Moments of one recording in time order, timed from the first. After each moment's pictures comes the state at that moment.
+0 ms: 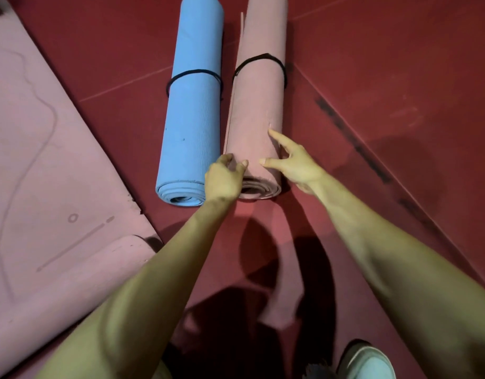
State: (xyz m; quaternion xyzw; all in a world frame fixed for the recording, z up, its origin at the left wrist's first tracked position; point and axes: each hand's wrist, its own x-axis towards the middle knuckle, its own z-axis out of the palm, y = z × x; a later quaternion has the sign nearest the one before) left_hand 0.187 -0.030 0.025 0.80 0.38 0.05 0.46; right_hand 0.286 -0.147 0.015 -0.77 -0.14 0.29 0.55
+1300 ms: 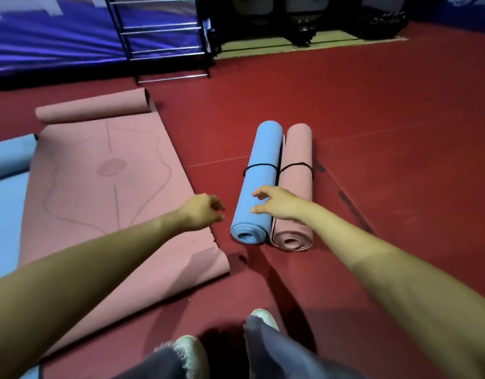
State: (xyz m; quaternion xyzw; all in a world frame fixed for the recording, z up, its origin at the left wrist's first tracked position) left_hand -0.005 0.066 0.252 0.92 0.27 -0.07 0.28; right_hand 0.142 -0.080 0.247 -0.83 -0.38 0.31 0.25
